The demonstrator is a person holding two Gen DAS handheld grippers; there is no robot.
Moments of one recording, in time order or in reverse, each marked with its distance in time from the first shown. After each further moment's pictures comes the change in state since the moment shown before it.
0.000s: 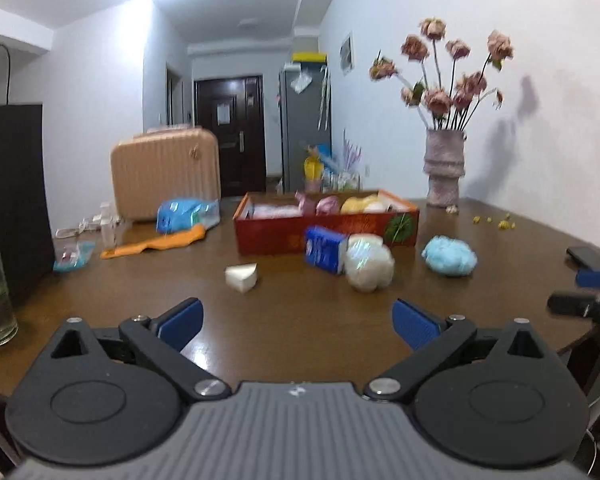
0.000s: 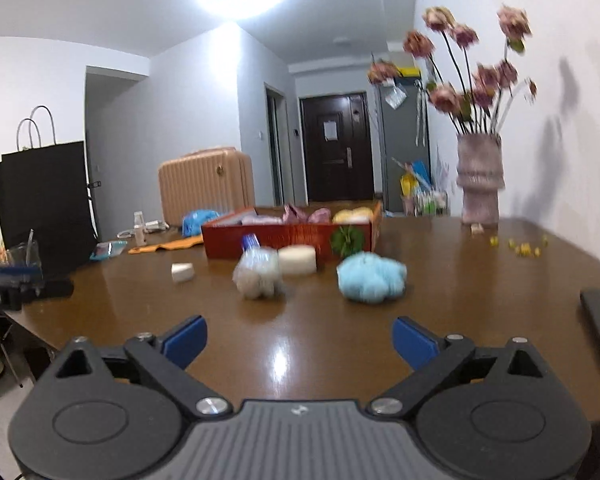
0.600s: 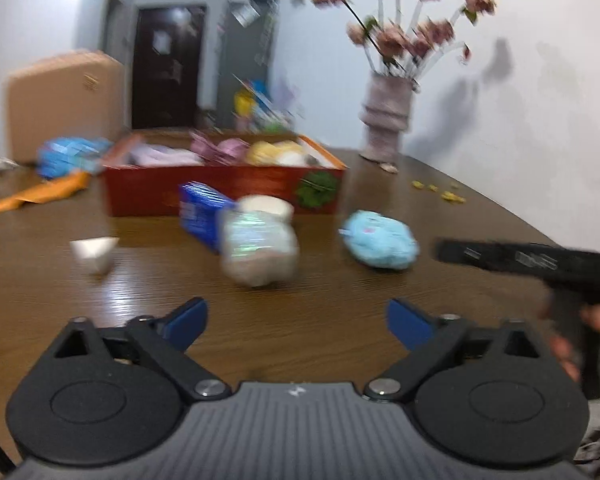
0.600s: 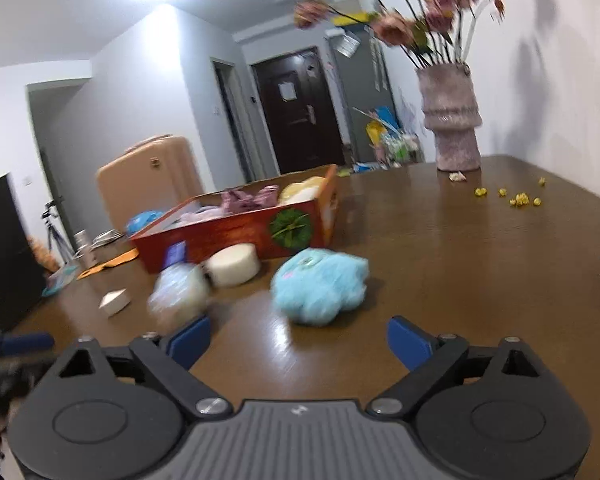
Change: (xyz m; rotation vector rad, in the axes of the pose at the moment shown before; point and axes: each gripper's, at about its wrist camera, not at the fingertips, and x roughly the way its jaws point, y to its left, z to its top) left arm 0.143 -0.067 0.028 -0.062 0.244 -0.258; right arm 0.129 -0.086 0.055 0.220 0.130 -0.052
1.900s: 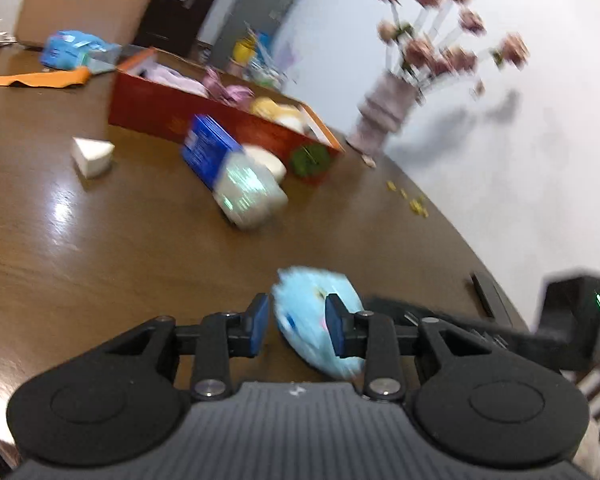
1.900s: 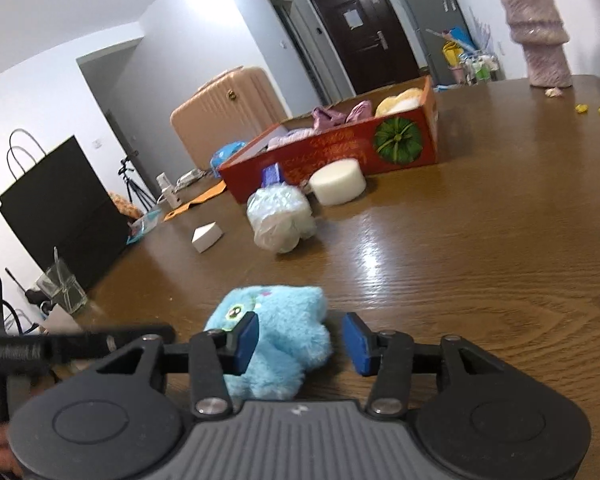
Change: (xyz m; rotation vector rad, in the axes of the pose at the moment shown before) left arm -0.023 0.061 -0.013 -0.327 0.085 -0.162; right arm -0.007 0.035 -0.032 0.021 0.204 0.299
